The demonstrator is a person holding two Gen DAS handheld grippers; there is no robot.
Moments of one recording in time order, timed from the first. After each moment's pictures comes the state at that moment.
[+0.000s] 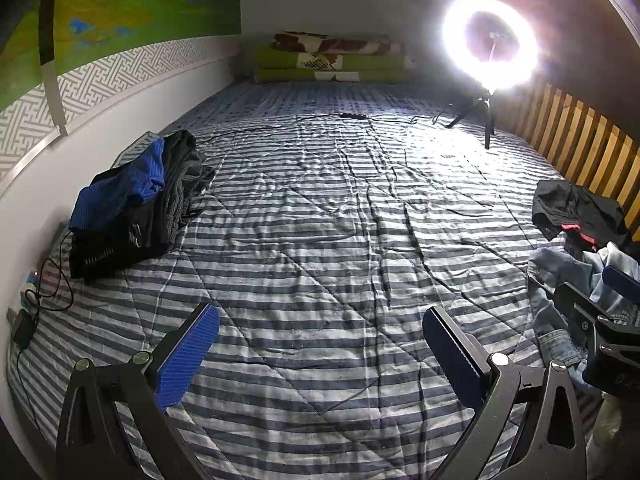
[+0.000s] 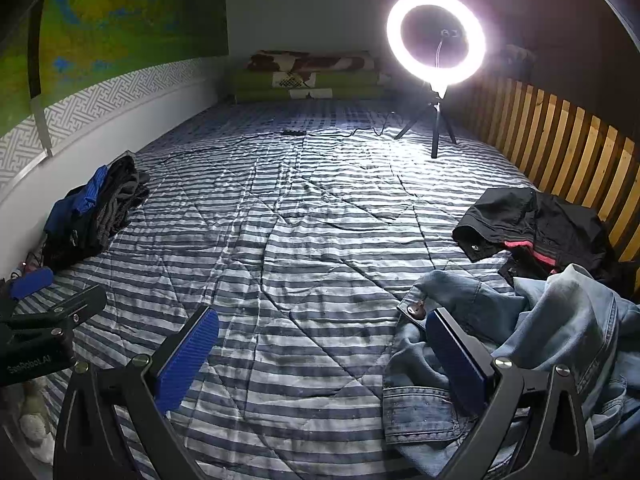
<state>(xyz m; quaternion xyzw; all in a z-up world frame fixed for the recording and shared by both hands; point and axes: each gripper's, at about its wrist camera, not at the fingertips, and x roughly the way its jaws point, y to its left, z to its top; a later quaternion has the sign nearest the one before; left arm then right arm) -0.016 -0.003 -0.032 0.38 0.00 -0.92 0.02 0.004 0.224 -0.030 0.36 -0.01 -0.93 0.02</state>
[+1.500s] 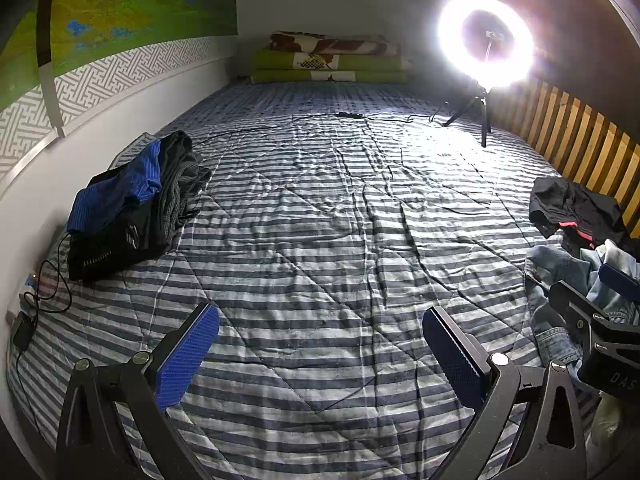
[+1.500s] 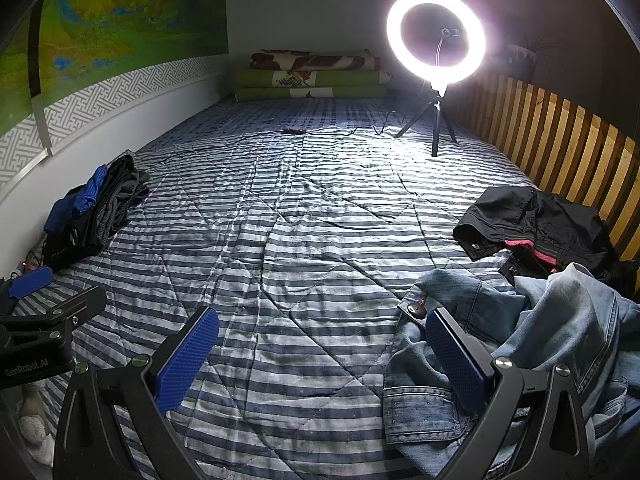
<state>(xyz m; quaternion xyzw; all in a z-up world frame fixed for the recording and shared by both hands) -0.016 0.003 -0.030 0.39 0.00 -0.92 0.02 0.003 0.222 -0.031 0.36 -0.01 -0.93 0.02</state>
